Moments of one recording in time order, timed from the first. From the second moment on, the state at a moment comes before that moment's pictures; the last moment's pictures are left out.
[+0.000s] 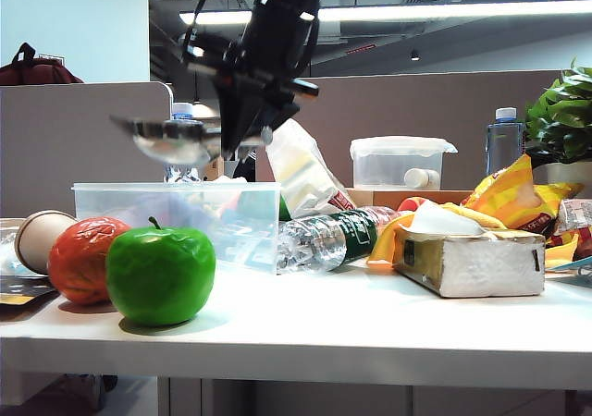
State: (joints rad) left arm -0.31 0.00 0.00 -0.08 0.02 -0.02; right arm 0.72 2.21 2.21 -1.01 -0.07 -0.14
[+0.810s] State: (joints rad) left arm -0.24 0.00 0.00 -0.08 0.02 -0.02; right arm 0.75 2.34 2.26 -0.99 -0.05 -0.19
